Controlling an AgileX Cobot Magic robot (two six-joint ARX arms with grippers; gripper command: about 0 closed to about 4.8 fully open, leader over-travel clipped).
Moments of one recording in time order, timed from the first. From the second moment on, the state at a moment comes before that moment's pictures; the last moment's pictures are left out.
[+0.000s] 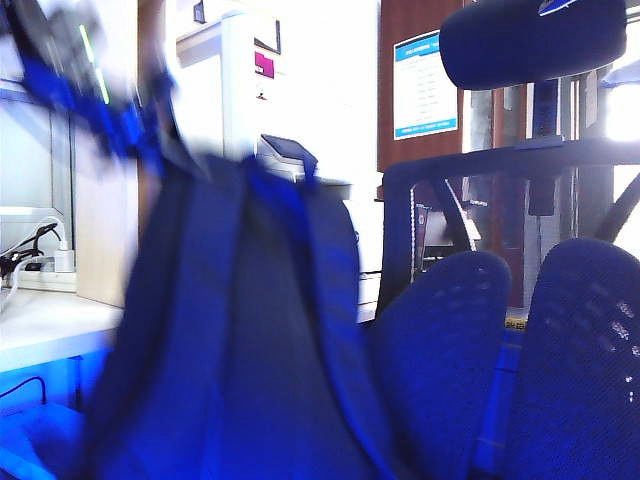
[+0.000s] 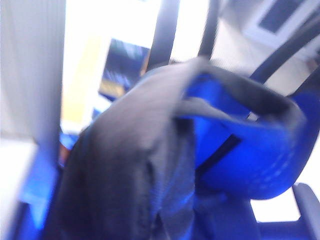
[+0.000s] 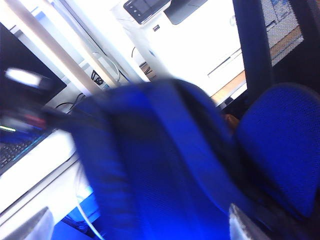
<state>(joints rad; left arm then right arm) -0.10 1.79 1.43 -0.13 0.68 -0.04 0.02 0.79 0.55 0.09 -0.55 0.49</state>
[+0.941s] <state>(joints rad) -0.09 1.14 1.42 -0.26 0.07 0.19 0.09 0.76 0.56 0.14 -0.85 0.47</state>
